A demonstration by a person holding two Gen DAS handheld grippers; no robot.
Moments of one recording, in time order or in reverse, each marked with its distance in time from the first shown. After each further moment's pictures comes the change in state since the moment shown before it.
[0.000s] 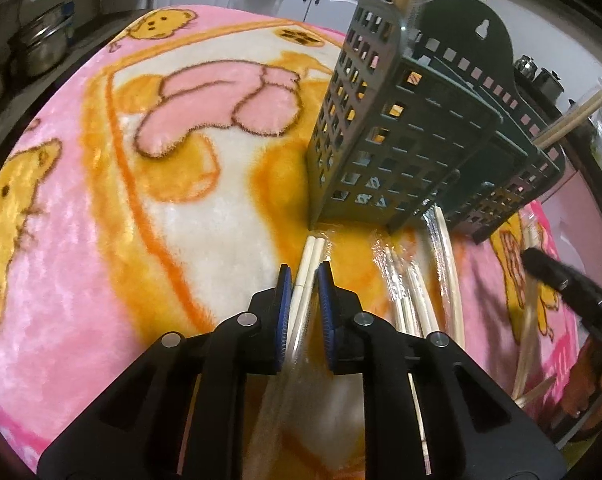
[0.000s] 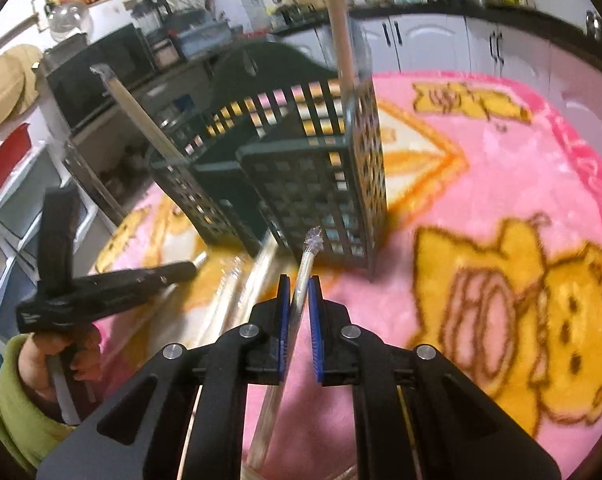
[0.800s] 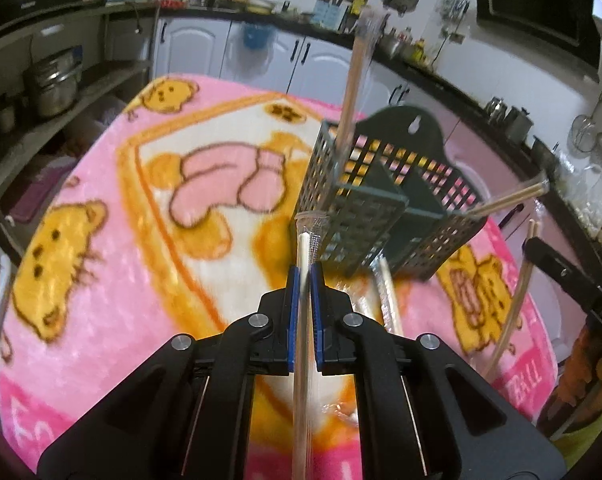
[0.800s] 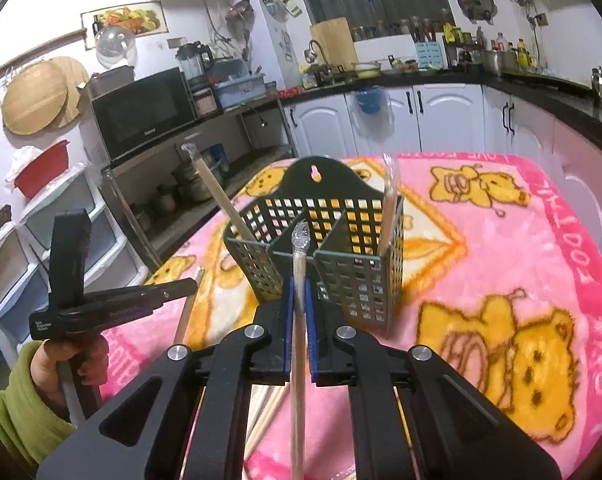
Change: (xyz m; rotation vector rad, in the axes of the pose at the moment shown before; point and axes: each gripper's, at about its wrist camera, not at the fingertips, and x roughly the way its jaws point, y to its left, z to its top) left arm -0.085 -0.007 0.004 0.015 -0.214 -0.040; right arm -0.059 0.045 0.018 -0.085 -0.200 0.048
